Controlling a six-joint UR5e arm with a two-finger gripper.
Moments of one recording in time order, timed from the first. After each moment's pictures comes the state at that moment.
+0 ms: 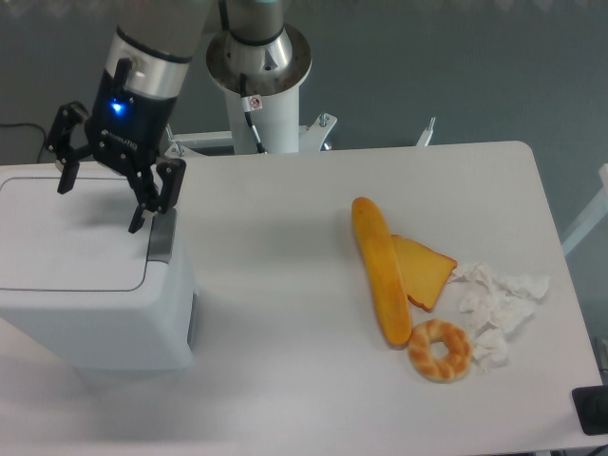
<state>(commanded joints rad) 2.26 -1.58 -1.62 -1.00 1.04 0.52</state>
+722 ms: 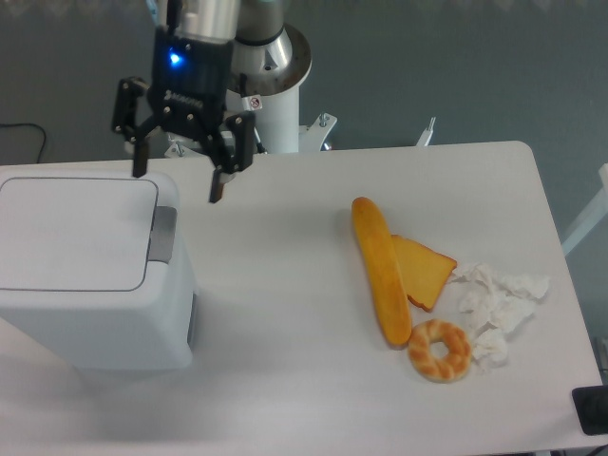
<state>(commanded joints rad) 2.37 -1.48 -1.62 -1.03 1.25 0.67</state>
